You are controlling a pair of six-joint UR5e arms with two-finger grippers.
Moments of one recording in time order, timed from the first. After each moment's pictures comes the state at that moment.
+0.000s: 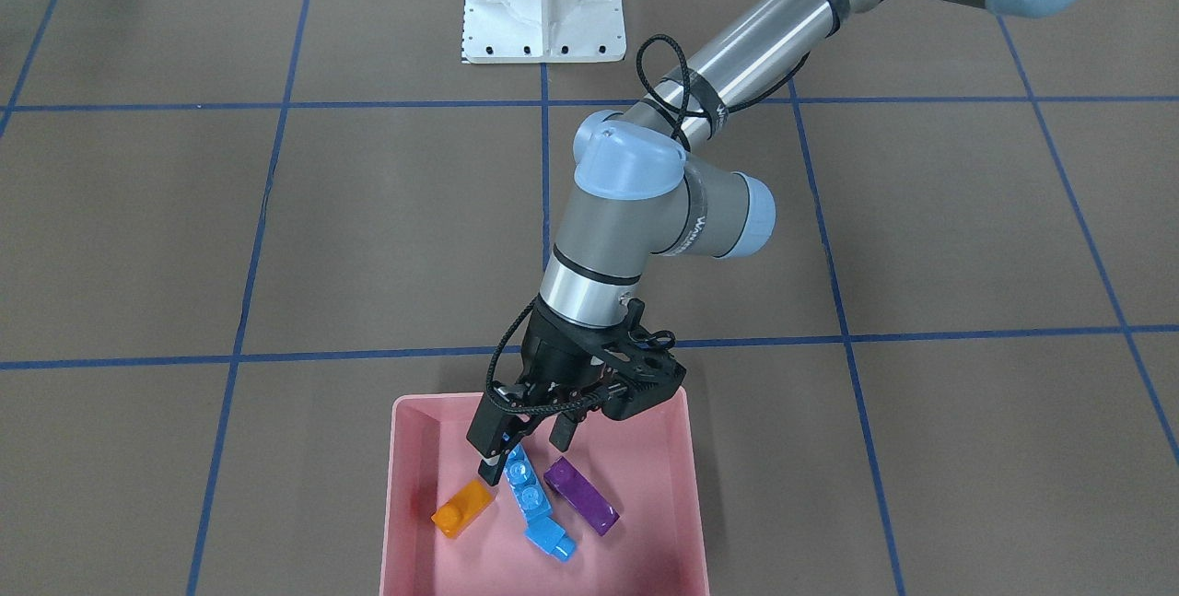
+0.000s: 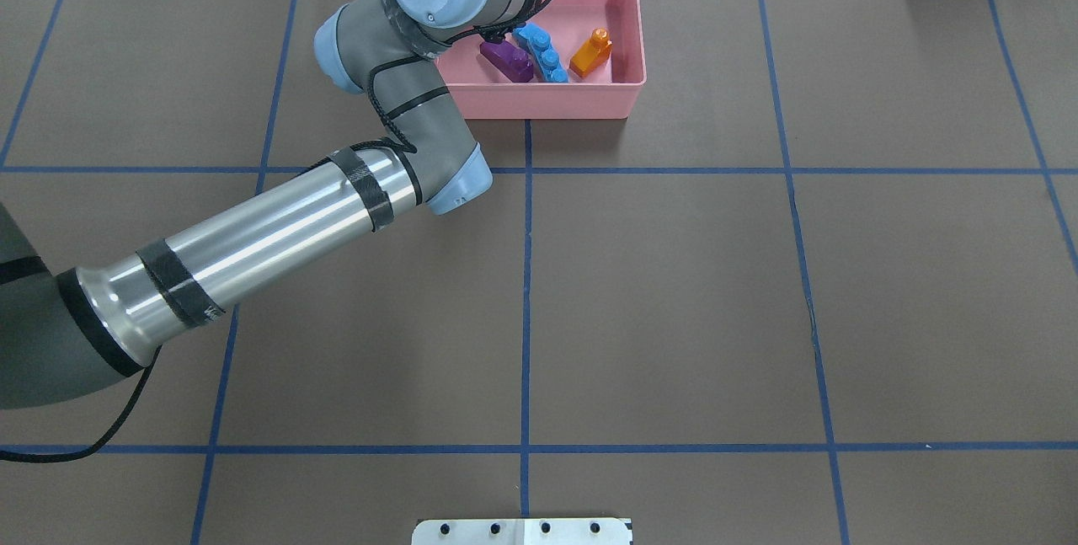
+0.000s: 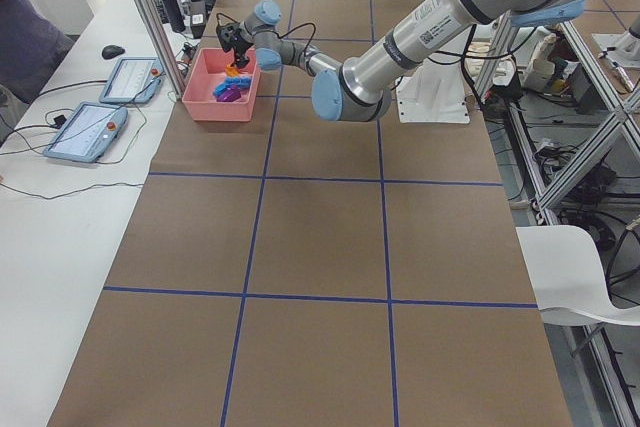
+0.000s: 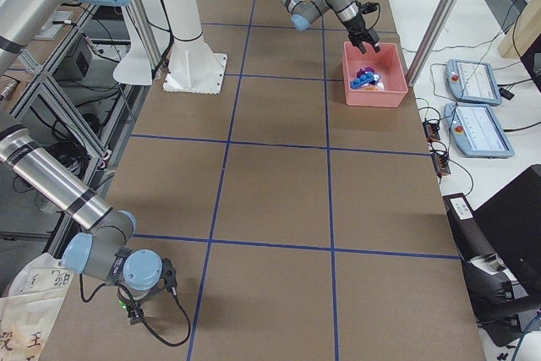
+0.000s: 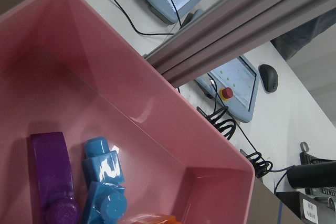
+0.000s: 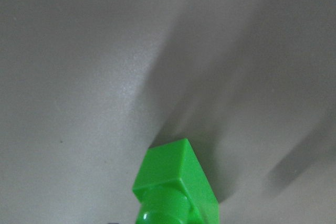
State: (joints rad) left arm -0.73 -2.69 -0.88 -2.45 -1.58 -1.82; right arm 1.40 -2.26 1.47 -1.21 2.28 -0.67
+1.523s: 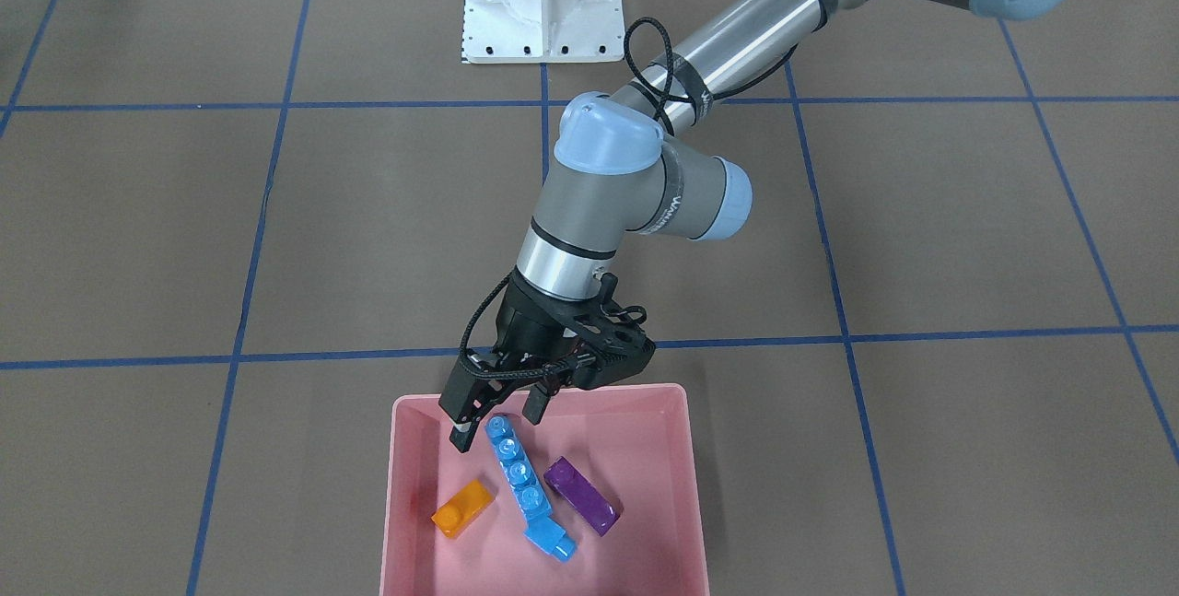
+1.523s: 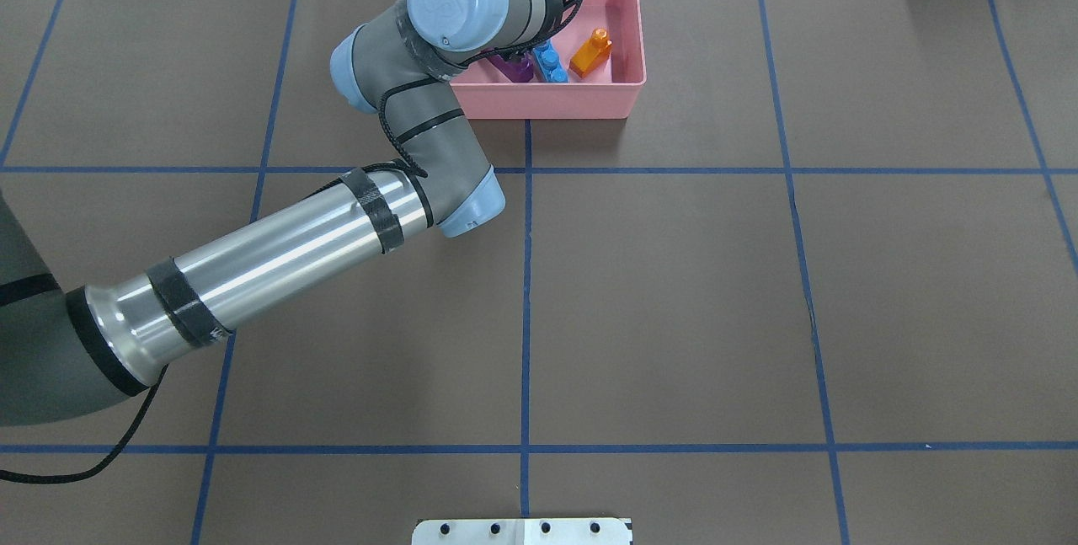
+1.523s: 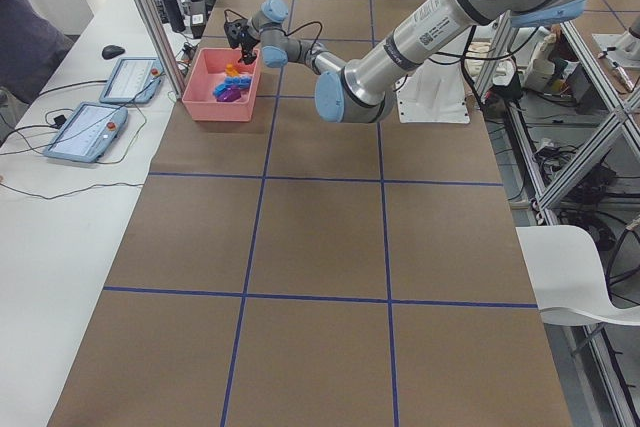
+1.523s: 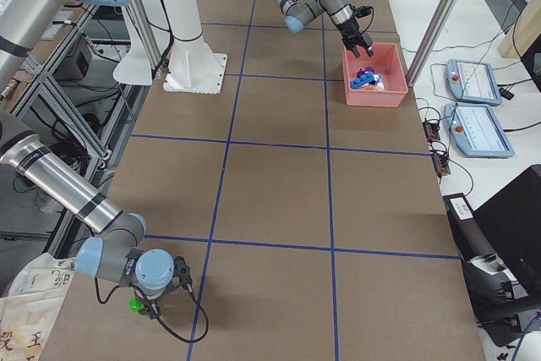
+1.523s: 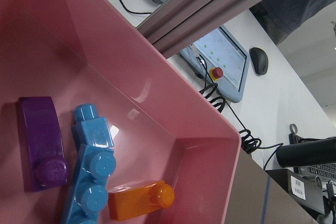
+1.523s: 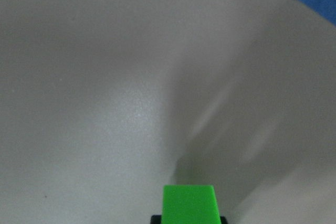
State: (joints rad) left arm -0.70 -2.68 -0.92 -2.44 -1.58 -1.83; right arm 1.42 -2.21 1.46 -1.14 2.29 -0.67
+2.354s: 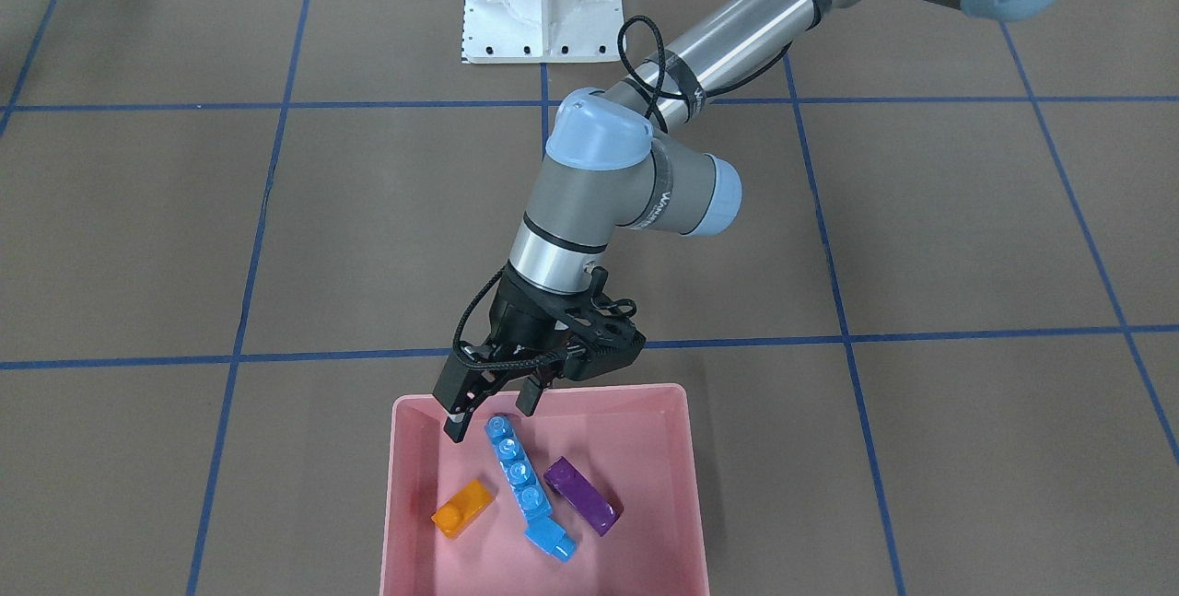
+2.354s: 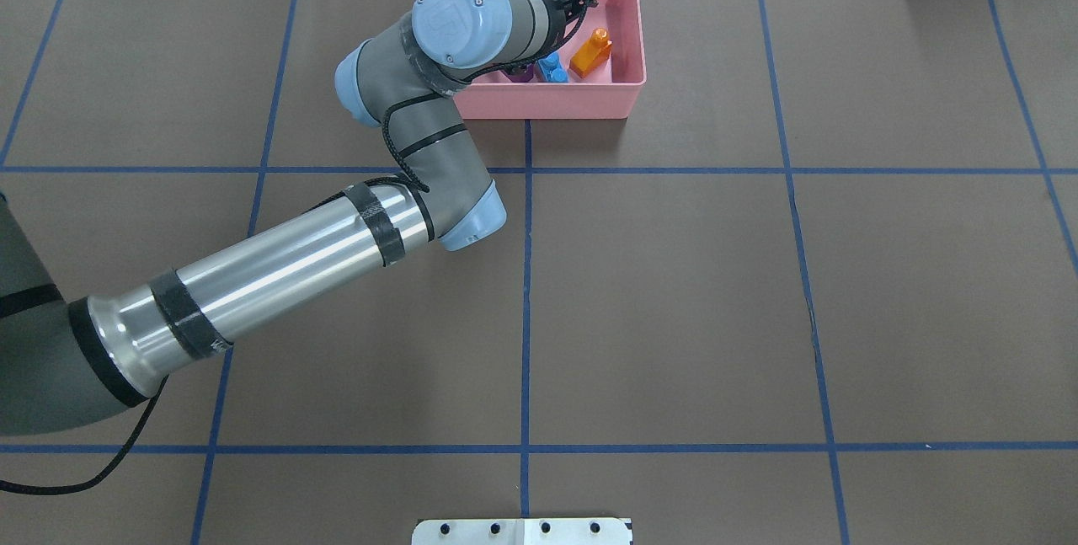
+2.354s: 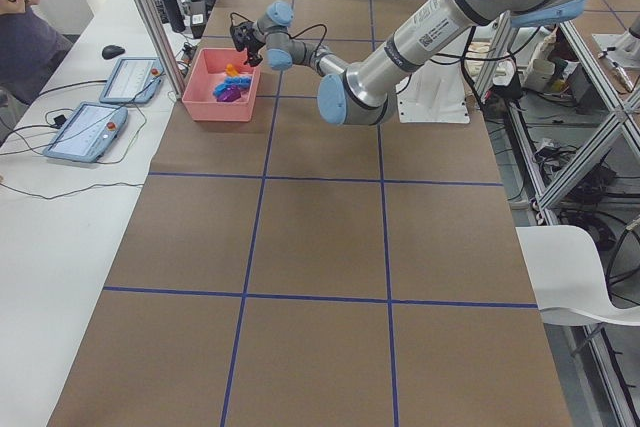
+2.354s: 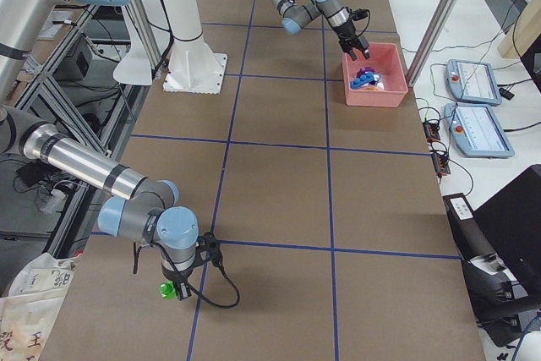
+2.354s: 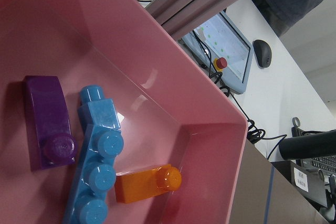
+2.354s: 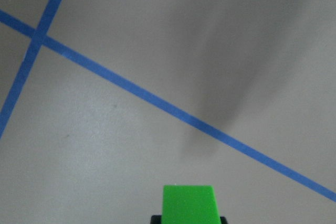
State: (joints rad) left arm -0.68 -2.65 -0.95 -2.45 -1.56 -1.84; right arm 1.69 -2.10 1.80 -1.54 2.11 -0.73
